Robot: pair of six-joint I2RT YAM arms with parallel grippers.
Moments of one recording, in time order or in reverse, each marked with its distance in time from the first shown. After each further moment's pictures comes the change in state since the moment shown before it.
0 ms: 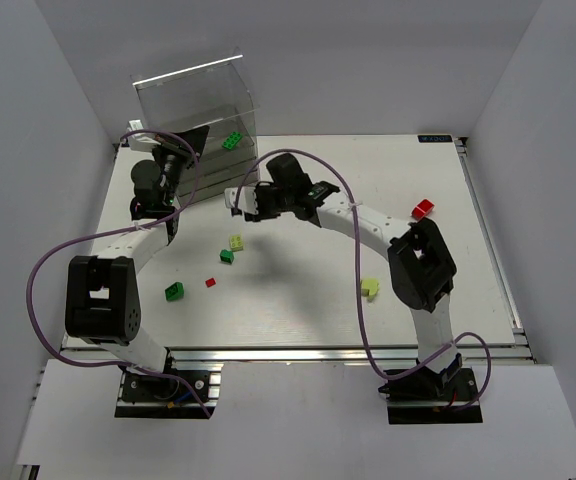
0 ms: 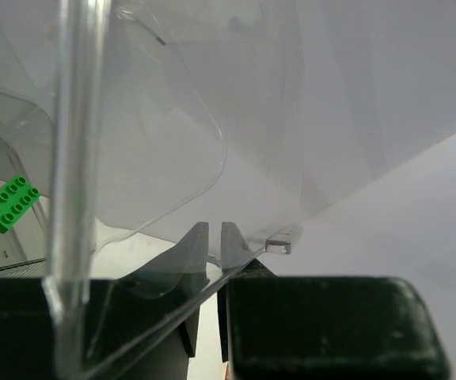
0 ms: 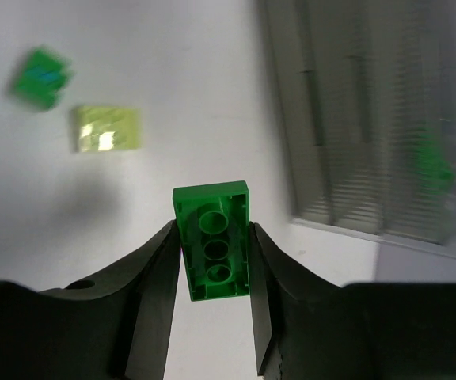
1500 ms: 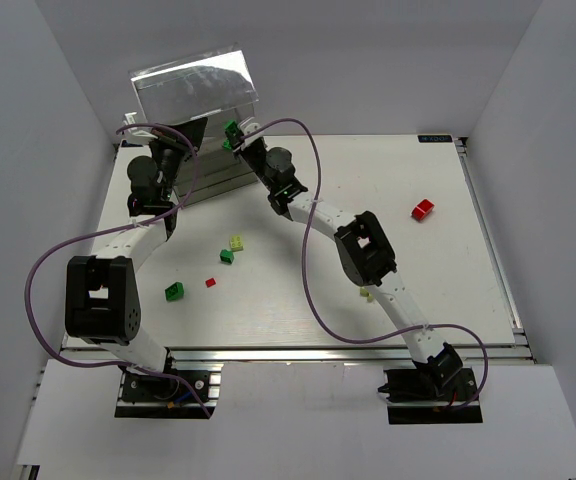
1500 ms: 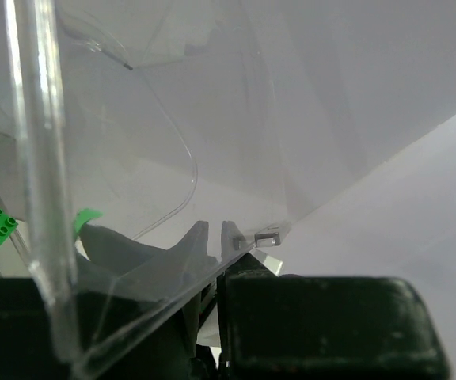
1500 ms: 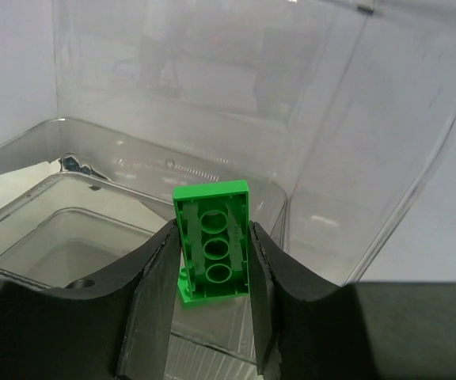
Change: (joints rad) left arm 0.001 0.001 0.045 0.027 0.026 0.008; right arm -0.058 0.616 0.569 1.098 0.409 0.810
